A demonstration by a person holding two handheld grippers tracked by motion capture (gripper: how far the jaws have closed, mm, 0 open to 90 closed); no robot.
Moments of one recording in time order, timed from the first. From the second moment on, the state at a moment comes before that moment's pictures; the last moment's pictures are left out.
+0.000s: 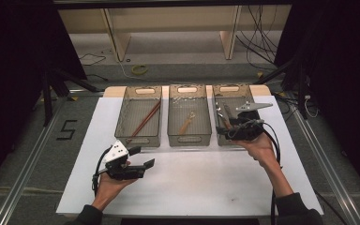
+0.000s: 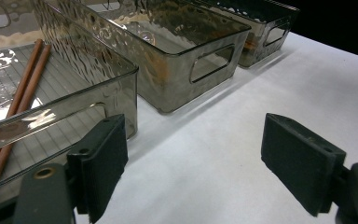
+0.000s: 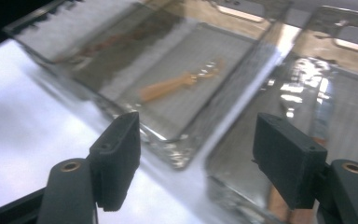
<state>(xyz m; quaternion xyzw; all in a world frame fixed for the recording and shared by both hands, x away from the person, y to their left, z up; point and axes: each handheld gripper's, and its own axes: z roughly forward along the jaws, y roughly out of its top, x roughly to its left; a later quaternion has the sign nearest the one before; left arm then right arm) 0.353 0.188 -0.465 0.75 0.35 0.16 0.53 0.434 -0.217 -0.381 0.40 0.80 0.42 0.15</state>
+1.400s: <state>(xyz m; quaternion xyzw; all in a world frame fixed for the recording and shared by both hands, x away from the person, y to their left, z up) 0.345 0.183 -0.465 0.76 0.35 0.13 0.53 0.323 -0.230 -0.444 0.35 0.78 0.51 0.14</state>
